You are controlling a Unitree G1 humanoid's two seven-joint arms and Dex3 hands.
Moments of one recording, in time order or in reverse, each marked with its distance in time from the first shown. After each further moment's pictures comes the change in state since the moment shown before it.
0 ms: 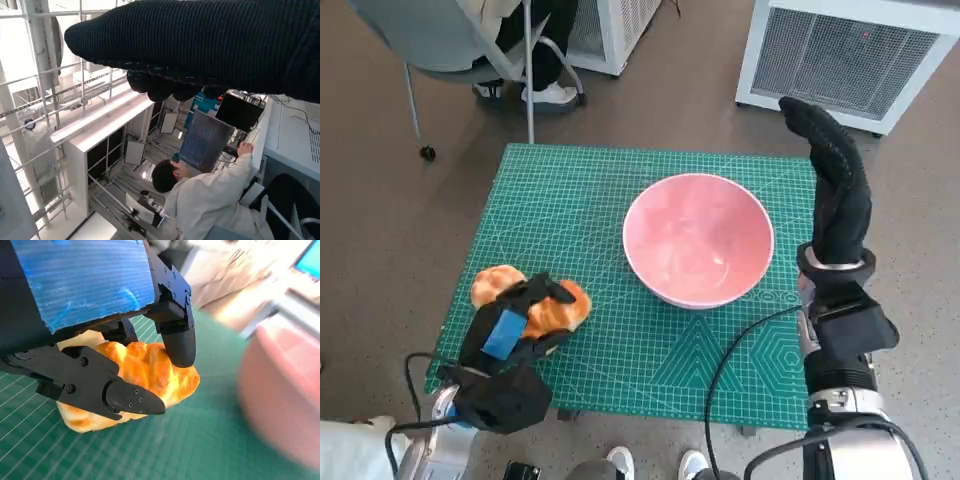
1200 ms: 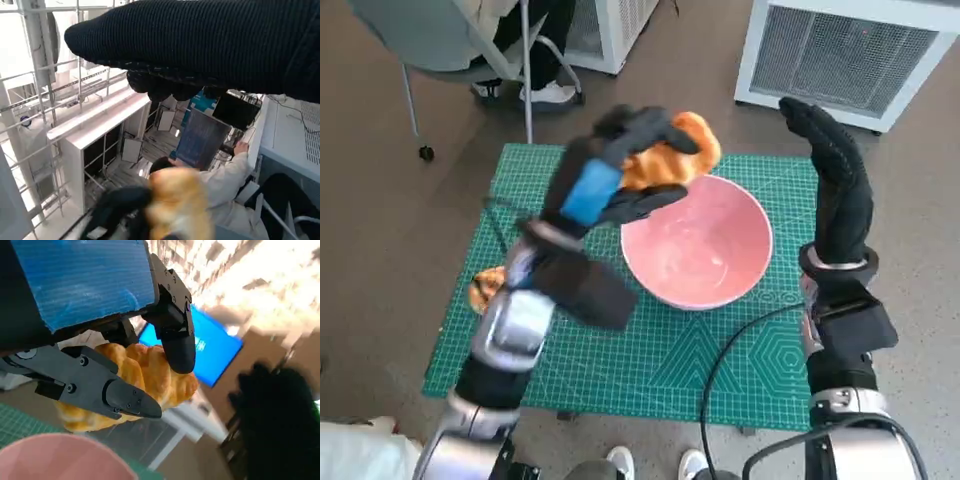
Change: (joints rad) left arm -0.775 -0.210 -0.166 0.472 0.020 -0.126 0.071; right arm 0.001 -0.008 -0.004 -0.003 0.006 0.009 0.022
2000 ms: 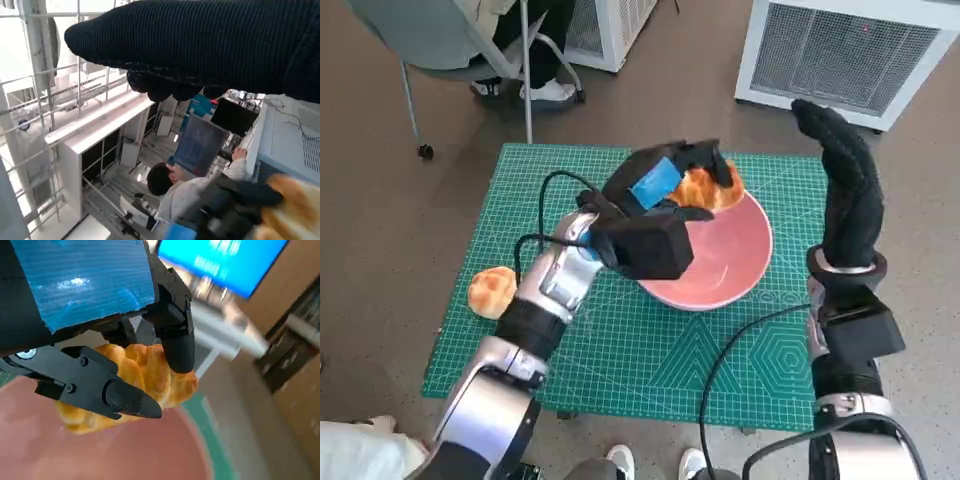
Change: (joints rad) left arm -0.232 -0.050 -0.098 0.596 -0.009 -0.100 -0.188; right arm 0.027 -0.011 -0.013 -0.039 -0.024 0.004 -0.028
